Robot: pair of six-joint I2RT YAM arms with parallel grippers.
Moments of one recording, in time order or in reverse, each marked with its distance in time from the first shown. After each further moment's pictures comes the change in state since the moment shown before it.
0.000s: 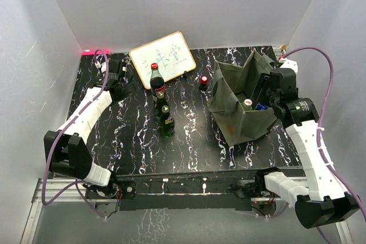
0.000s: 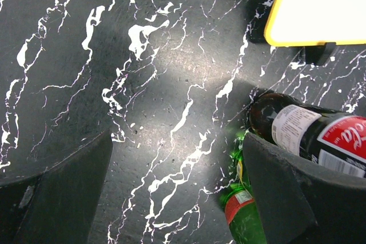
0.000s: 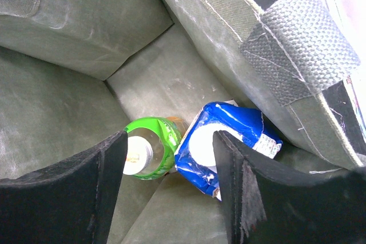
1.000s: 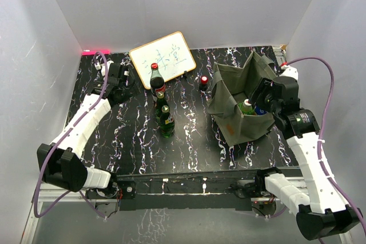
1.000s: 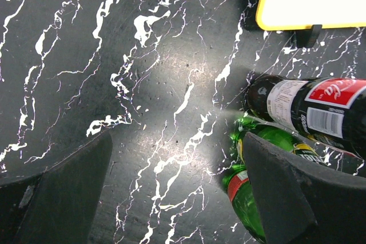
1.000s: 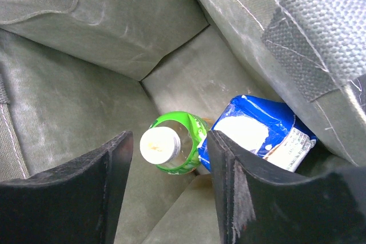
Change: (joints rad) left arm -0.083 -0.113 -0.018 -0.072 -0.077 -0.022; right arm -0.001 -0.089 -0.126 0.102 -0.100 0.077
